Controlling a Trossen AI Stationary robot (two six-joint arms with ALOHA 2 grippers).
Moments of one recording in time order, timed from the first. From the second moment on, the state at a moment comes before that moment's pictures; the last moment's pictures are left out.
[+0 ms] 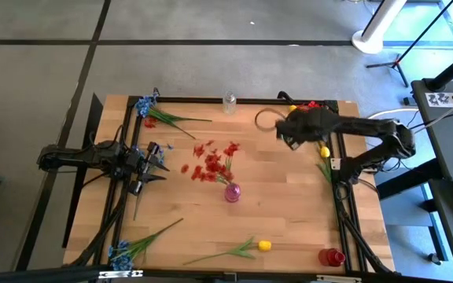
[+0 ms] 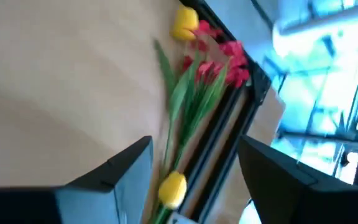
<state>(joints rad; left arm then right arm) -0.06 0.02 0.06 0.01 0.19 0.06 -0.25 1.42 1.23 -1.46 0.60 0.69</state>
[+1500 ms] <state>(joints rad) -0.06 0.02 0.06 0.01 0.17 0.06 -0.84 1.68 0.85 -0.83 0.40 0.45</state>
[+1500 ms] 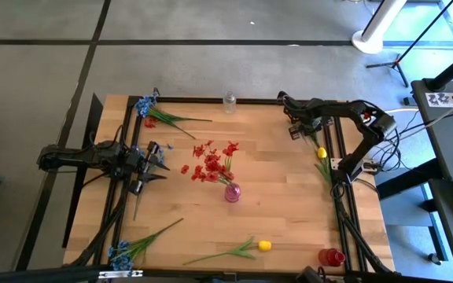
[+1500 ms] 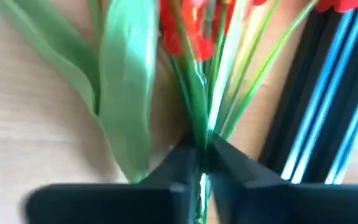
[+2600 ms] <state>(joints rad) -0.06 0.02 0.06 0.01 0.17 0.06 -0.01 1.50 0.84 -0.73 0.17 0.98</state>
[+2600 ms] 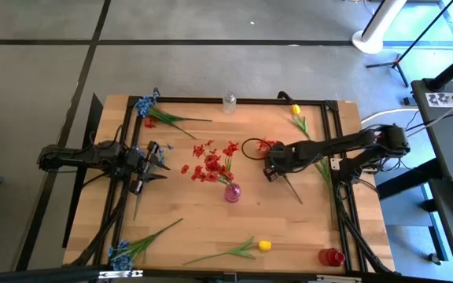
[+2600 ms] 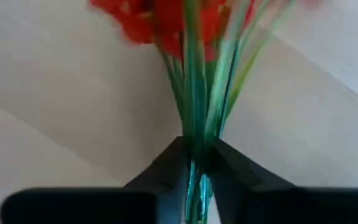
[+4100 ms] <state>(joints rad) -0.06 0.02 0.06 0.01 0.17 0.06 0.27 1.20 0.76 0.51 0.58 0.16</state>
